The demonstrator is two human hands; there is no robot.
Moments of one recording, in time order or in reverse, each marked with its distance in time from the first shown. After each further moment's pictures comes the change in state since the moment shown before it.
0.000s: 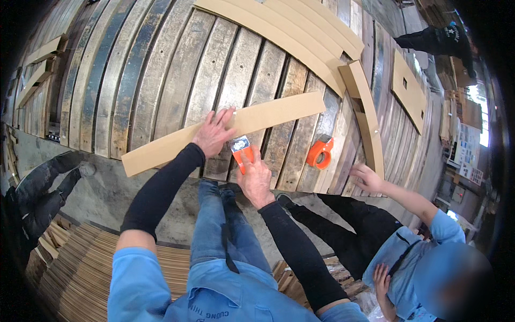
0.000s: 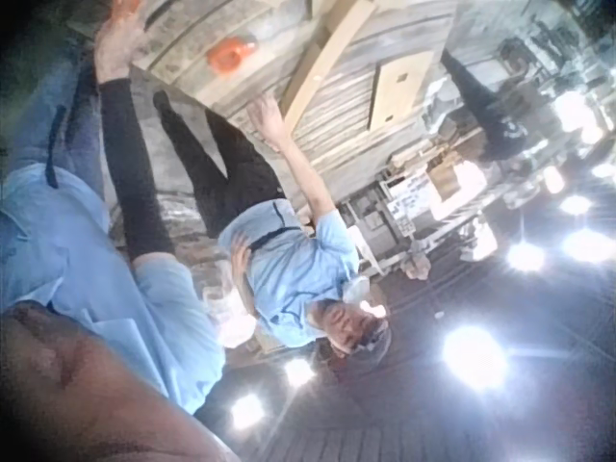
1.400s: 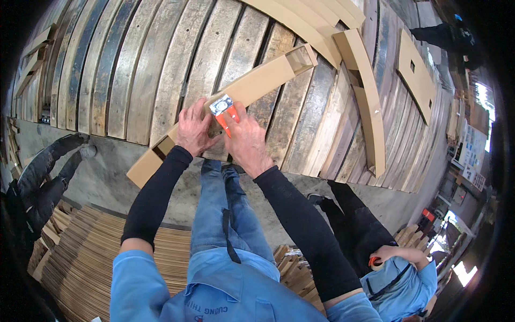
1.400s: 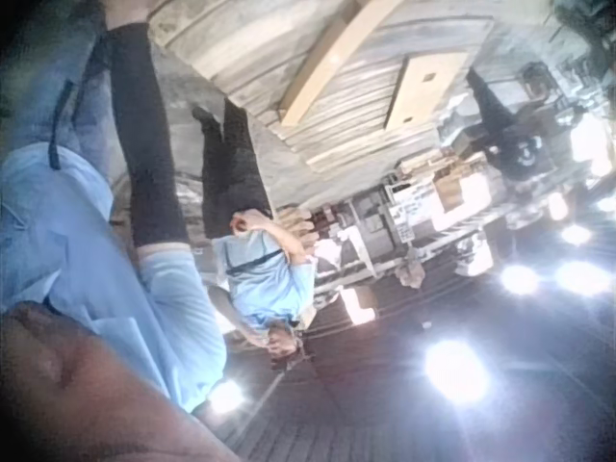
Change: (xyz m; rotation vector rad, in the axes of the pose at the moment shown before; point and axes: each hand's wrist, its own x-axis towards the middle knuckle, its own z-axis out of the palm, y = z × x) left_hand -0.009 0.097 0.037 -0.088 0.170 -0.452; right_hand 0.020 0.065 -0.041 0.025 -0.002 -0.210
